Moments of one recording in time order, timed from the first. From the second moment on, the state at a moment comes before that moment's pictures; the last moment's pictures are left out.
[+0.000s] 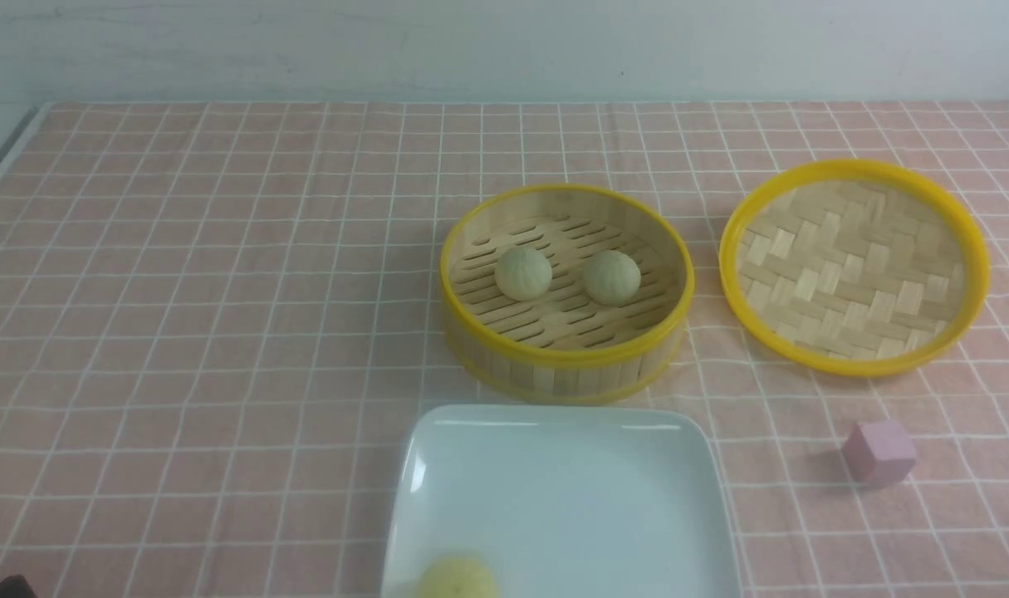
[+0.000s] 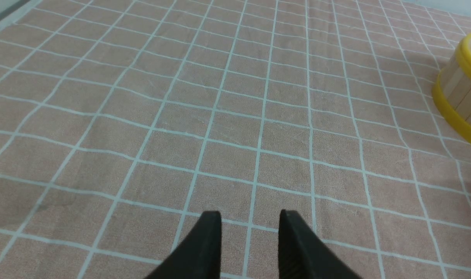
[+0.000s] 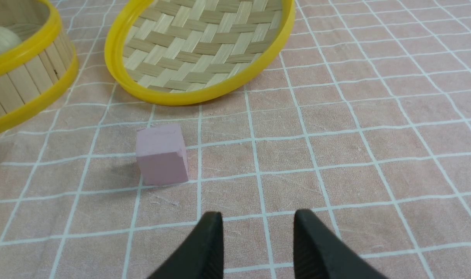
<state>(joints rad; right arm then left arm) 0.00 -0.01 0.01 -0.10 0.40 0.17 -0.06 -0.01 0.02 0.18 0.38 -0.37</state>
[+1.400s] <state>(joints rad) 0.00 -0.01 0.03 -0.11 0.28 0.33 -0.06 -0.01 0.02 -0.42 0.39 -0.88</state>
